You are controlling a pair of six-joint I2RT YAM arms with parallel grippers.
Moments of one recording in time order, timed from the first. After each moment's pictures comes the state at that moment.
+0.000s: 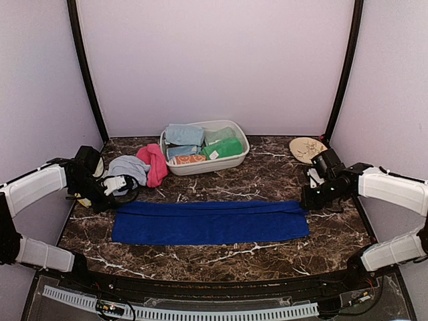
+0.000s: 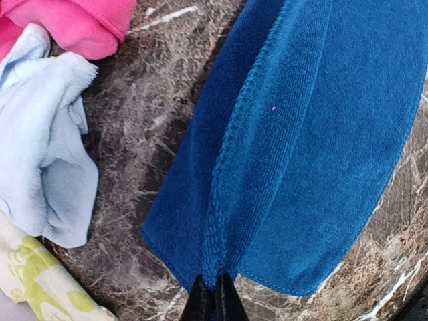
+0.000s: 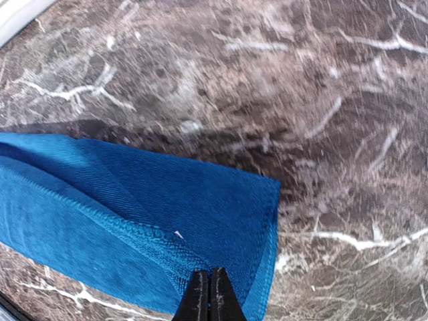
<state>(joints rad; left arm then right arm) -0.12 1.22 0.82 -0.81 0.18 0.87 0.43 1.24 0.77 -0.62 -0.04 0.40</state>
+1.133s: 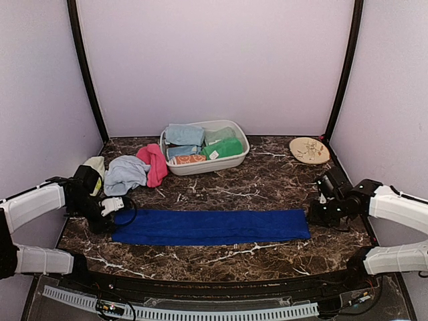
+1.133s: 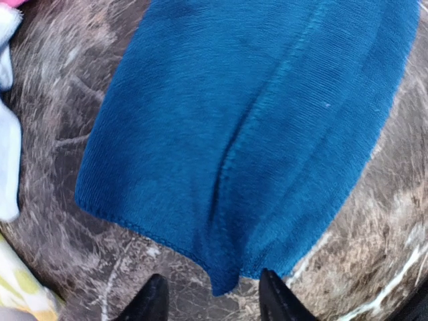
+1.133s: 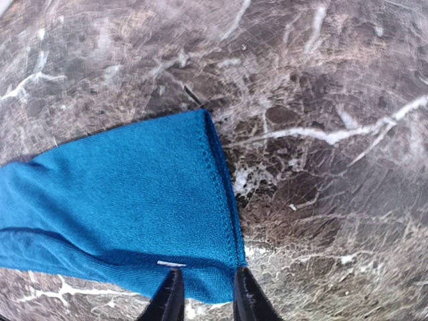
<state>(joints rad) -0.12 1.10 0.58 -0.78 0.13 0.94 0.55 1.03 0.59 -0.72 0.13 0.74</state>
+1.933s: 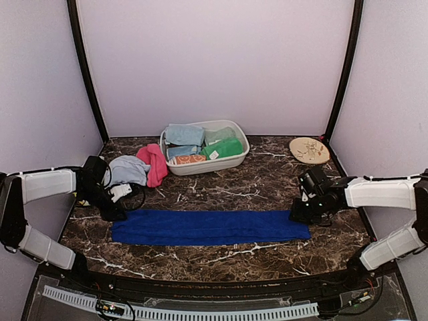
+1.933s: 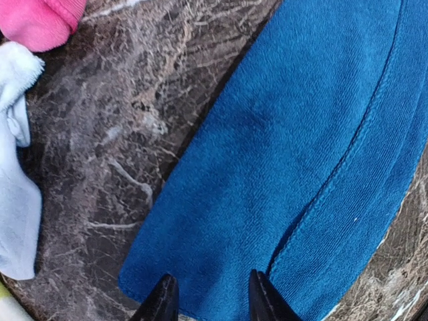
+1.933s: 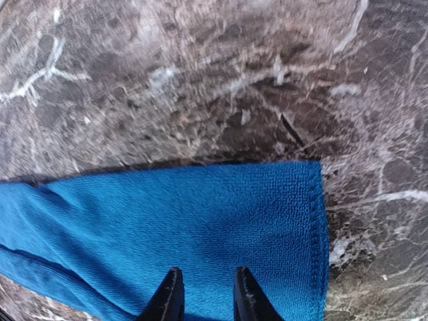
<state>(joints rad) -0.12 1.34 0.72 -0.66 0.27 0.82 0.55 1.32 0.63 -0.45 0.01 0.71</state>
